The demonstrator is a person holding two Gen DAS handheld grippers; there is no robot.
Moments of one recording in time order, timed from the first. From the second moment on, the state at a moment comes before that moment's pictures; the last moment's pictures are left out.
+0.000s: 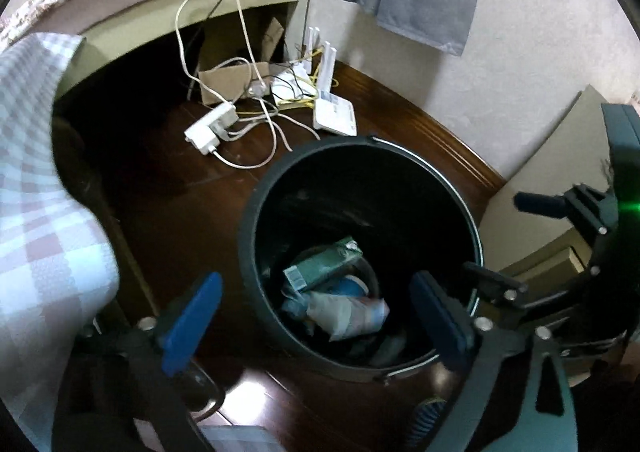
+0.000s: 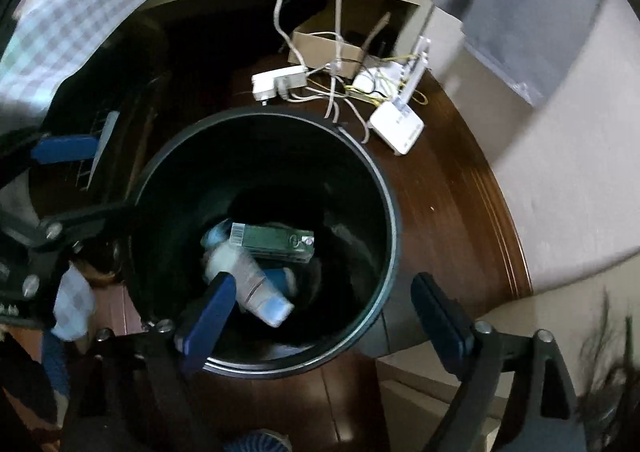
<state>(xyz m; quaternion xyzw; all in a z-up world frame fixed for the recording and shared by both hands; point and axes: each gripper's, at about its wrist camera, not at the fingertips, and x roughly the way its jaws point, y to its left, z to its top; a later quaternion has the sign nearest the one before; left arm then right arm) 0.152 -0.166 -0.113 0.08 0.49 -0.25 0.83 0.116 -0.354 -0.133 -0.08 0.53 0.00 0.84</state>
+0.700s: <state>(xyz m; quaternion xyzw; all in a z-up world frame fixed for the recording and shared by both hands) 0.139 -0.161 -0.077 0.08 0.45 -0.25 0.86 0.105 -0.357 -0.093 -0.09 0.50 -0.02 0.86</state>
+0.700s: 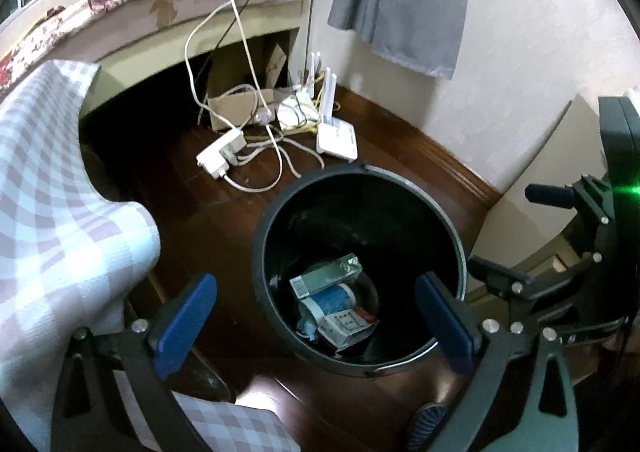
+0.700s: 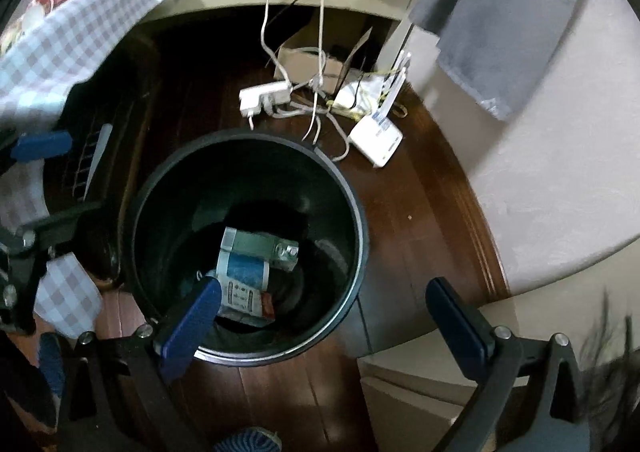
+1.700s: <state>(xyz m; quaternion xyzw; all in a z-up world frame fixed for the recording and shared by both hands) 0.127 -0.059 0.013 0.03 0.35 -0.16 0.92 0.129 -0.283 0.019 -0.04 0.36 0.03 0.93</state>
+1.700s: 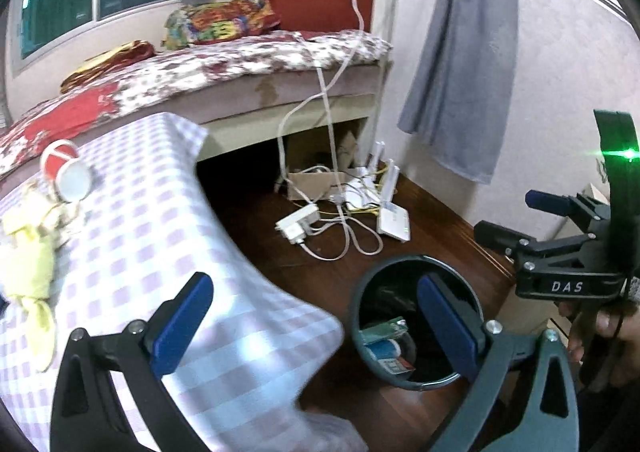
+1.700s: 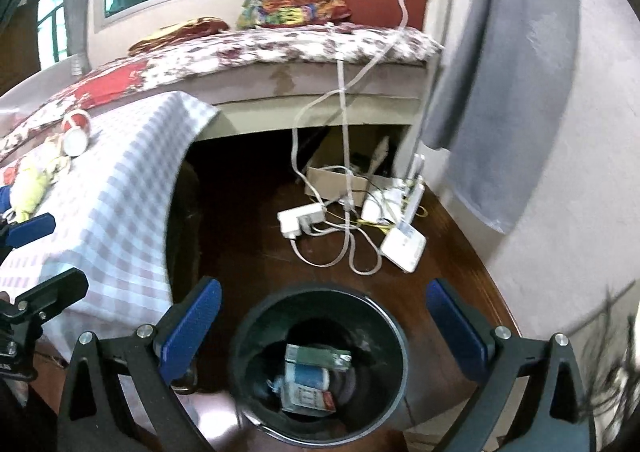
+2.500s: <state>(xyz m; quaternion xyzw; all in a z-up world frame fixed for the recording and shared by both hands) 0.080 0.122 0.026 -0.05 0.31 0.03 0.95 0.141 -0.095 0.054 -0.09 0.32 0.21 0.92</state>
